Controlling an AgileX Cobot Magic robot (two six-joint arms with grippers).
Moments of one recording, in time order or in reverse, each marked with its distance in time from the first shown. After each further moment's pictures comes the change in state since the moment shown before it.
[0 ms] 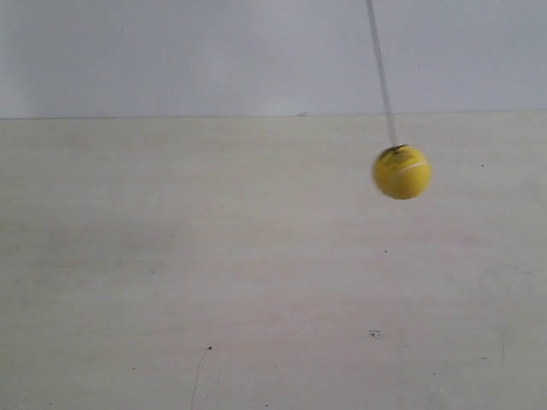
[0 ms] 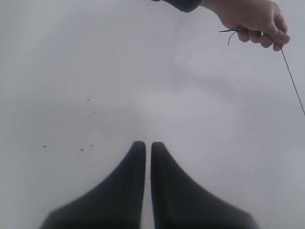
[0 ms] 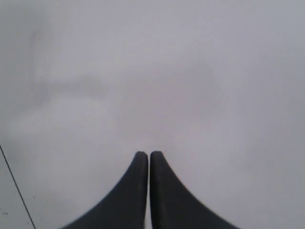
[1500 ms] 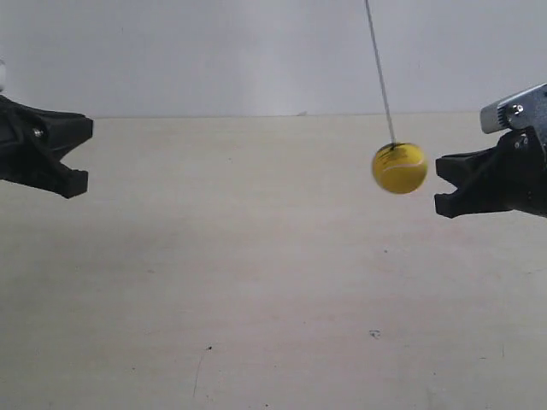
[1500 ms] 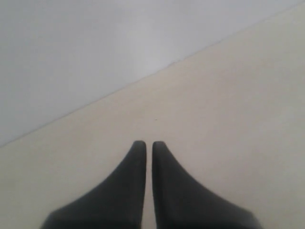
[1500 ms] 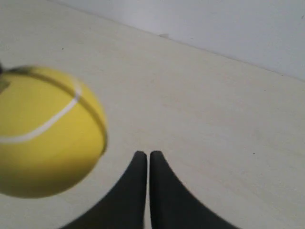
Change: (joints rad) left arm 0.002 1.174 -0.349 0.692 -0.090 -0.177; right arm 0.000 1.384 -0.294 -0.751 -0.287 0.062
